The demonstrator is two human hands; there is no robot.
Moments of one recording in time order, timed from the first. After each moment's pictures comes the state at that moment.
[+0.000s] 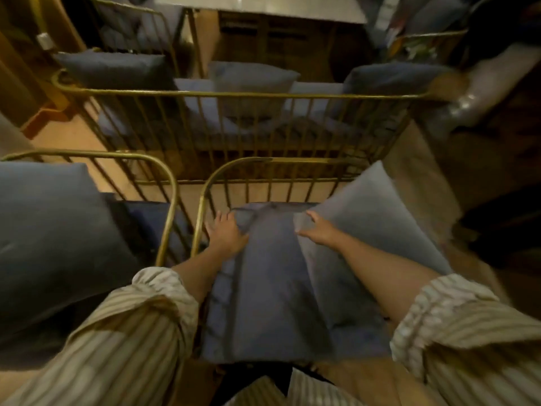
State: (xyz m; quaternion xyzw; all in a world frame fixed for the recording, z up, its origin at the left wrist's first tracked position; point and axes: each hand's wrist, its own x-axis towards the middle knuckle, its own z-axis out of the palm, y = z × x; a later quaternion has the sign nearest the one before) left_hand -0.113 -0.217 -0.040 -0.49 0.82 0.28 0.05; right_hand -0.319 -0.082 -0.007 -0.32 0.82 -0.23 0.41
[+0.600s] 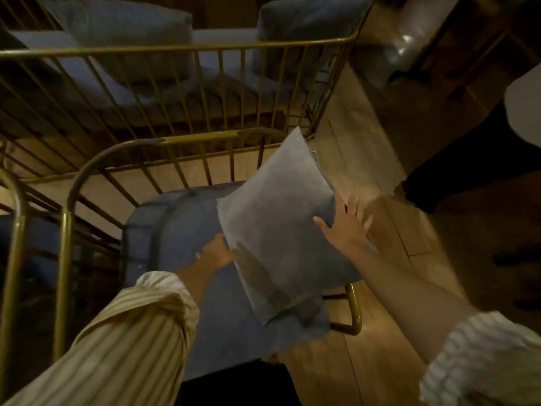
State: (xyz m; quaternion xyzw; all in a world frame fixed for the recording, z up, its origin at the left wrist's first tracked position) left_hand -0.314 -0.127 -0.168 -0.48 0.73 0.45 0.17; right_hand -0.528 0.074 -0.074 -0.23 0.96 -0.06 0.16
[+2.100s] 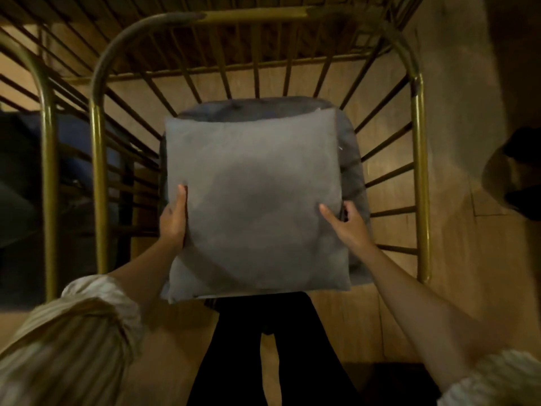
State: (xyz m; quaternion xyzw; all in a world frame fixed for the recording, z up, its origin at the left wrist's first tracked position) left_hand -0.133 -0.147 -0.219 -0.71 0.40 0.57 -0.13; right_hand -0.406 0.077 -0.209 -0.09 0.83 -0.33 0.43
